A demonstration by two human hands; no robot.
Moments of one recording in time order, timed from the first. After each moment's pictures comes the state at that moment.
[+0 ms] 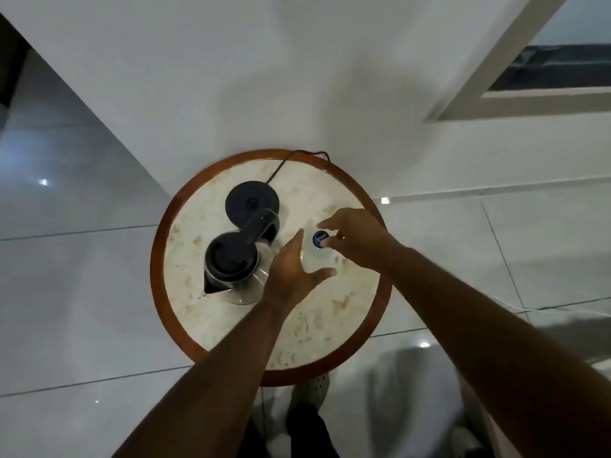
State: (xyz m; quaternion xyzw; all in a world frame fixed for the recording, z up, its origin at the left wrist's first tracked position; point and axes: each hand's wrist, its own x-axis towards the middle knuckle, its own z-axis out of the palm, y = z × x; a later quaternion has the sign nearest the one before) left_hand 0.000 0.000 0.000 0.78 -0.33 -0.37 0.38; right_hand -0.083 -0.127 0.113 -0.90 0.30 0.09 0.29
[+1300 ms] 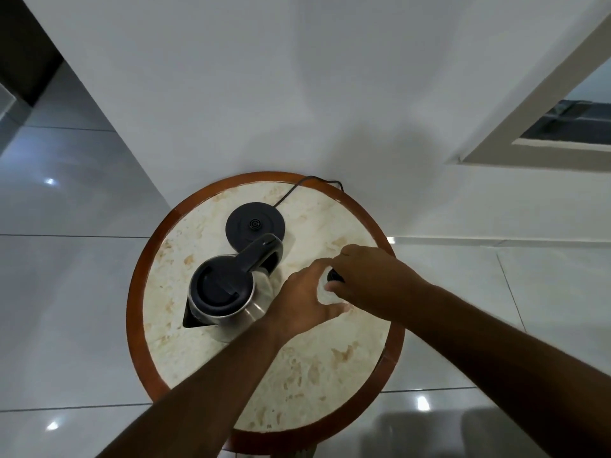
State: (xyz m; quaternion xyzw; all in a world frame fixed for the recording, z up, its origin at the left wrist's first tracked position) left_hand 0.018 -0.031 -0.029 0.73 -0.43 -0.37 0.38; right_hand -0.074 -0.143 0.086 -0.98 0.12 0.09 0.16
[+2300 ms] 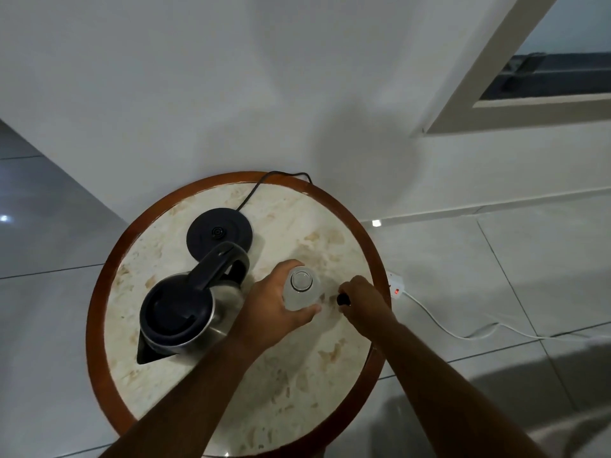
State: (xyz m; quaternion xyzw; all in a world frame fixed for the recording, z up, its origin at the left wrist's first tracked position) left_hand 0.018 -0.032 -0.040 0.73 -0.43 -0.34 0.41; right_hand -0.148 -0.163 -0.088 -0.87 0.42 0.08 0.25
